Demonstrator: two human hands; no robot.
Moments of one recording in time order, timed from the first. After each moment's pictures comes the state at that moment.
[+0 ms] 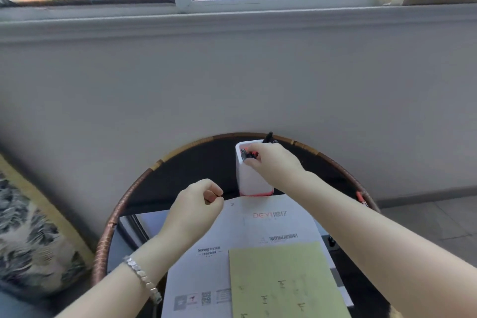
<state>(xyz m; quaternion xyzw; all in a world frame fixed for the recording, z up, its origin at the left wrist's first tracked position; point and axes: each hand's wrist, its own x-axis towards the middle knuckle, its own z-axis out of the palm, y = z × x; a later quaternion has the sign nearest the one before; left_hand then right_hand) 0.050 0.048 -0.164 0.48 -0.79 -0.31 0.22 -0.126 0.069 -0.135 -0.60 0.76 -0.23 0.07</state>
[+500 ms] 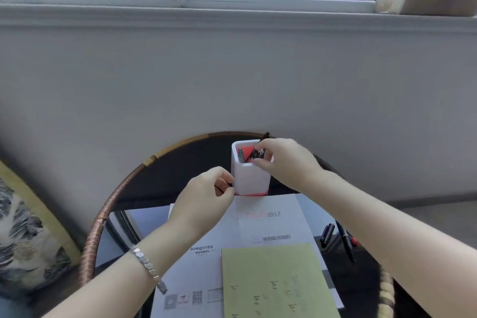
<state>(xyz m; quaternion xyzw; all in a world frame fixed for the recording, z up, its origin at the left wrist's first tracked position) 0.032 0.057 -0.150 0.43 -0.81 -0.30 0.25 -0.145 0.085 -0.125 -0.62 0.76 -0.20 0.01</state>
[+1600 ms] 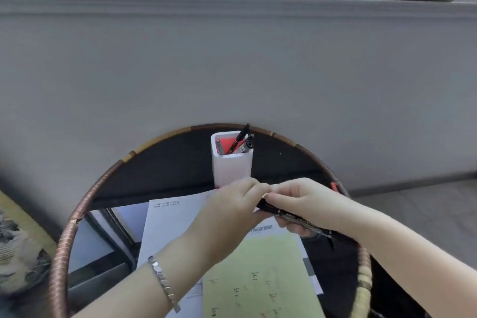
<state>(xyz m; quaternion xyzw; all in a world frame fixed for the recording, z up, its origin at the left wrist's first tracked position) -0.008 0.087 -0.181 0.15 -0.95 -0.12 0.26 -0.154 0.175 -0.133 -0.50 0.67 -0.30 0.46</state>
